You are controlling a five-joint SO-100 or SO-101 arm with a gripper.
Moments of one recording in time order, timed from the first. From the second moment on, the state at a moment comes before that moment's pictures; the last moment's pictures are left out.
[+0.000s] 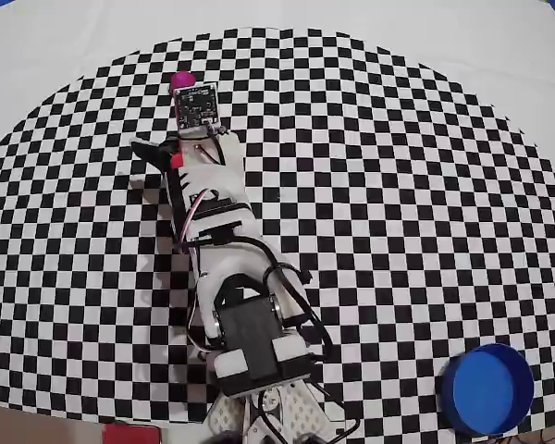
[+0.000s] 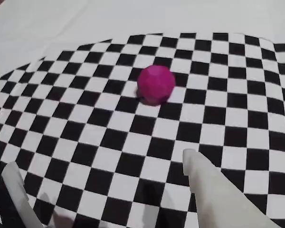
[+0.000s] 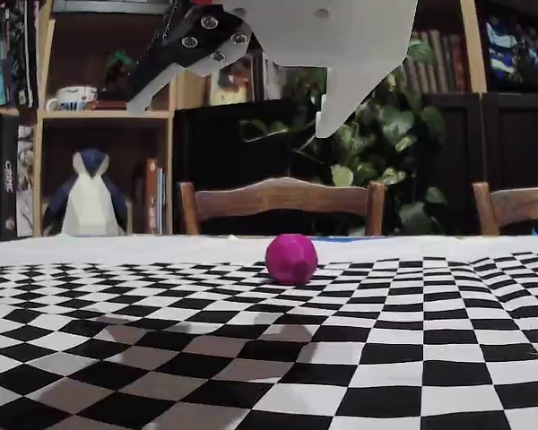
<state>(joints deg) -13.8 101.8 141.5 -16.7 -87.3</state>
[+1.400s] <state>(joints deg) -12.0 76.6 117.8 -16.7 -87.3</state>
